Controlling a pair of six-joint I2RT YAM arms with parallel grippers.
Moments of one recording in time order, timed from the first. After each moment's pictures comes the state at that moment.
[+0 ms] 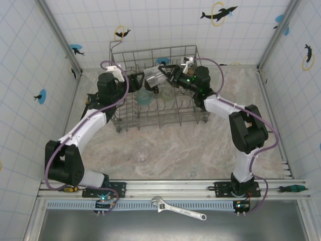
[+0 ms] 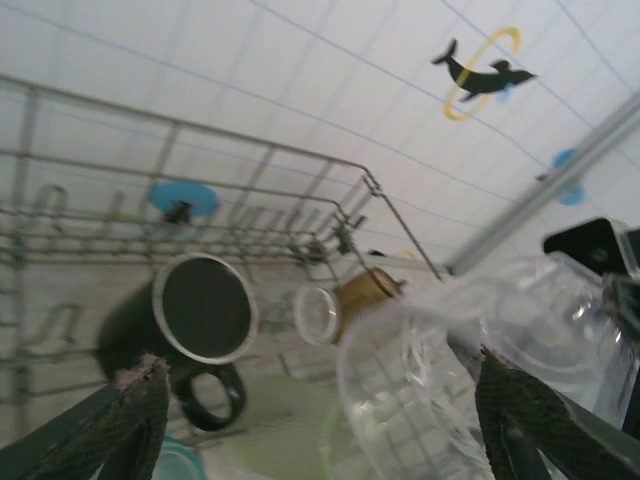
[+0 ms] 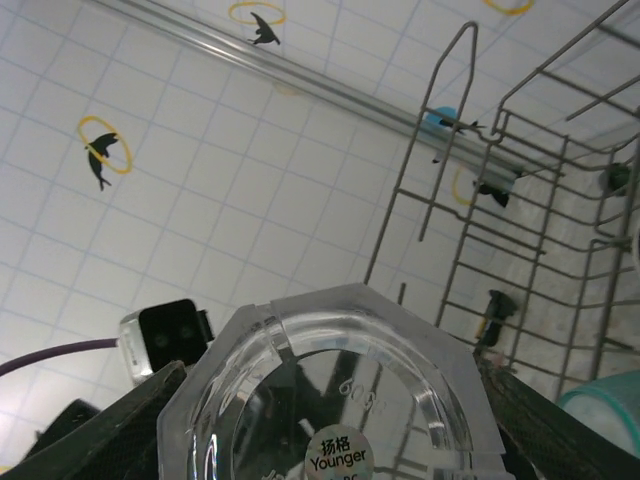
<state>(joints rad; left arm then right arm) -0.30 1.41 1.04 0.18 0.28 -0.50 0.49 1.89 1.30 0.68 -0.62 1.19</state>
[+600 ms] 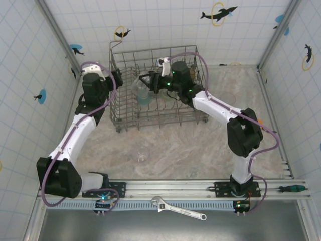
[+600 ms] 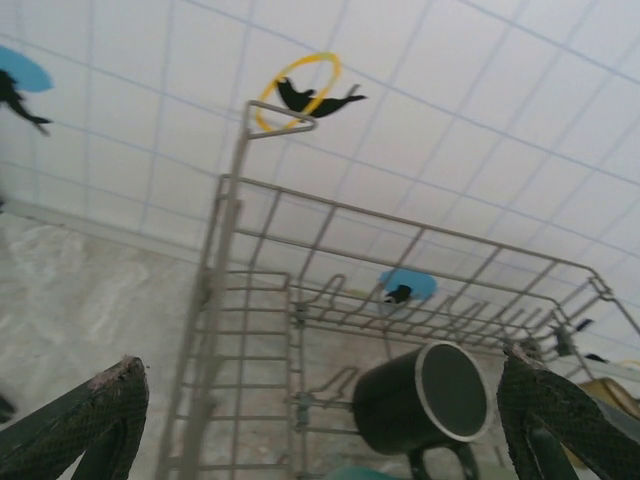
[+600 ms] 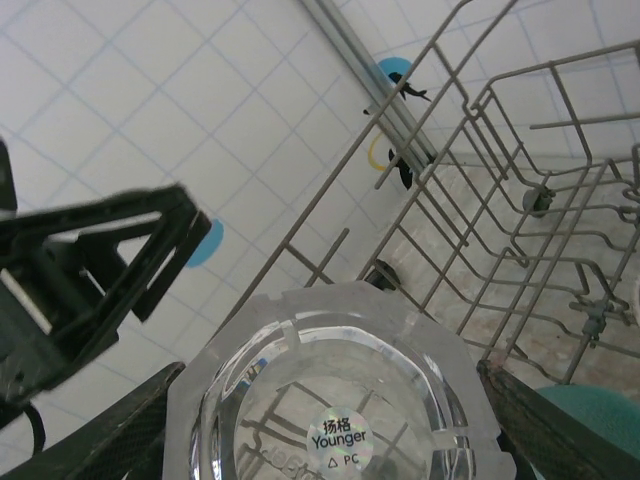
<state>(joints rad) -0.16 1.29 1.04 0.01 -0.05 -0.37 0.68 1.90 1.56 0.15 -0.43 0.55</state>
